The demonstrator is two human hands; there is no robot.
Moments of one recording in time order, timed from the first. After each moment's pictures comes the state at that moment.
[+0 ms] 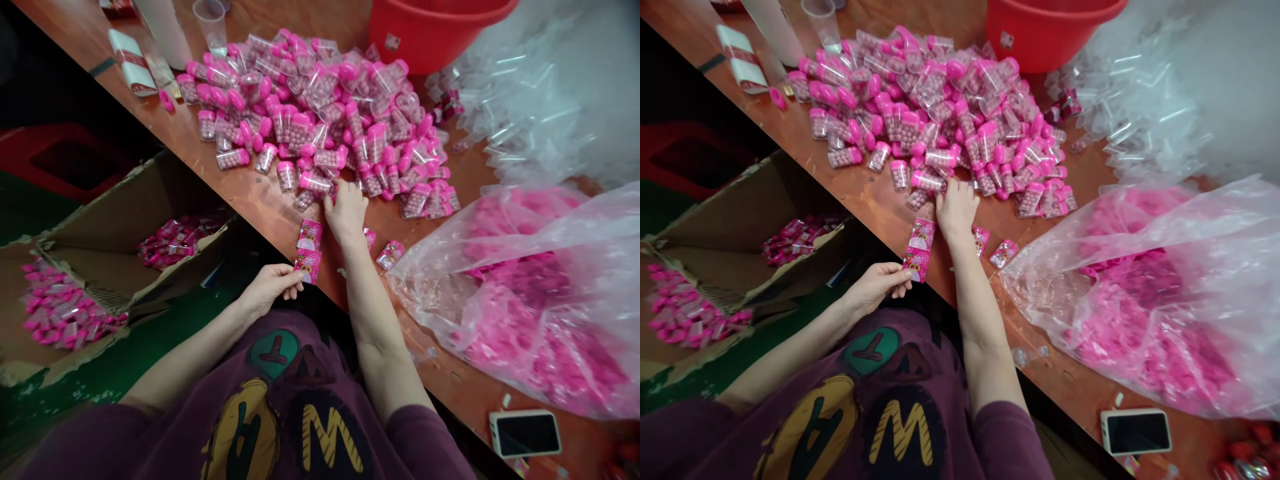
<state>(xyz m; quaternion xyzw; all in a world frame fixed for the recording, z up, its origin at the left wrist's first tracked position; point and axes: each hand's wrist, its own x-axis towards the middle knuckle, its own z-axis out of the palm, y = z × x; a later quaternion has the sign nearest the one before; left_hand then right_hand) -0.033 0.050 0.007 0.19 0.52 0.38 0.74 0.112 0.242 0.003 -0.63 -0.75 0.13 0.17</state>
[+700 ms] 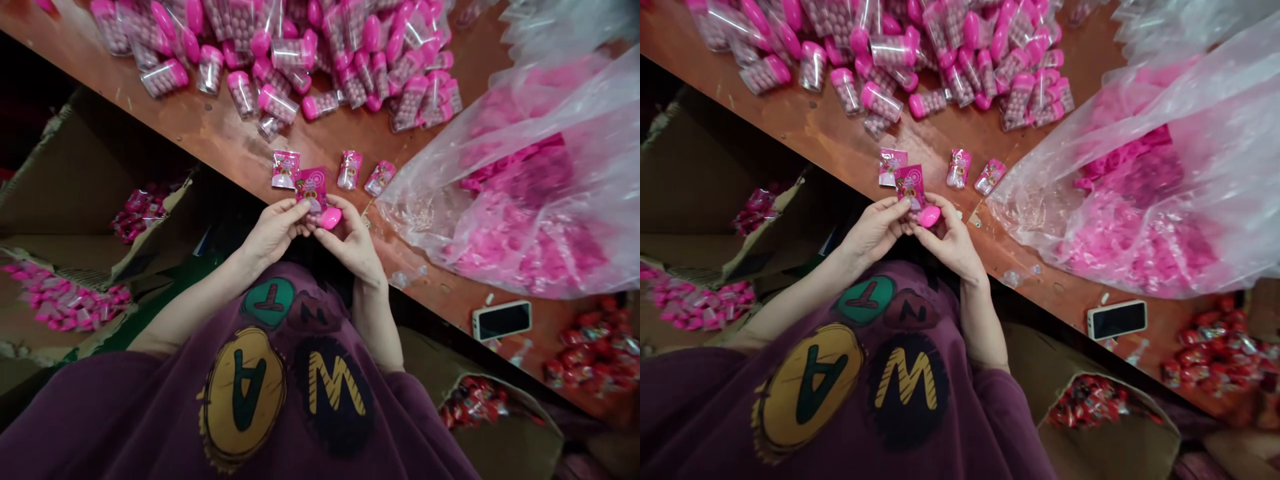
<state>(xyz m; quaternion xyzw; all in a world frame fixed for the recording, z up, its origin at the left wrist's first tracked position) 0.008 0.056 0.016 0.14 0.38 0.48 0.78 0.180 0.042 0.023 -0.48 -0.53 0.58 0.38</state>
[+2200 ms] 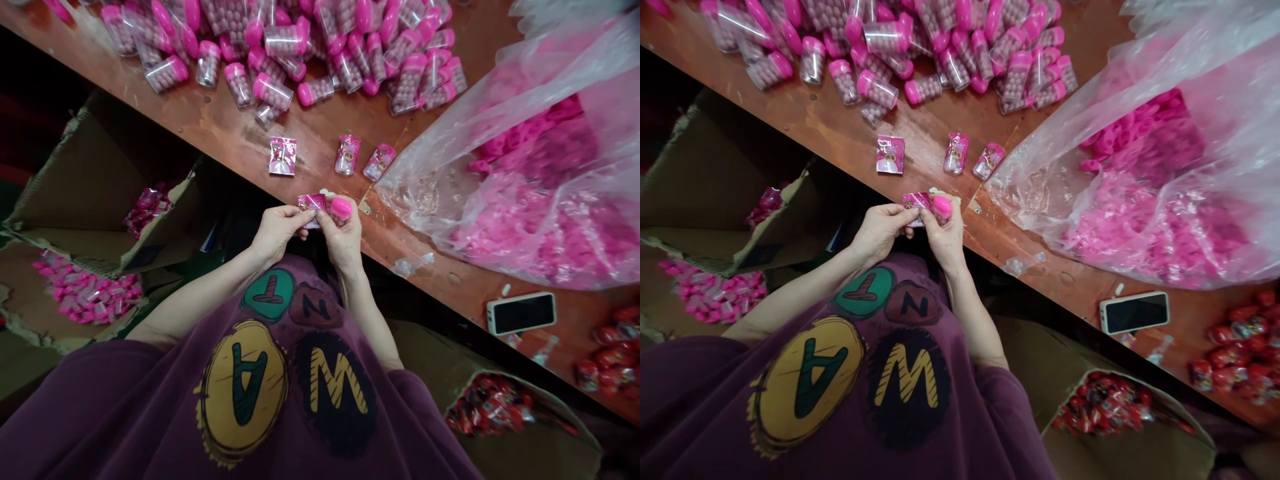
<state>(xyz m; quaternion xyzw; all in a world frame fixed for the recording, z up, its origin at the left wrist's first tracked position) 0.026 0.028 0.010 0.21 0.53 0.44 0.70 0.161 0.024 -0.023 -0.55 -0.44 0.49 0.51</state>
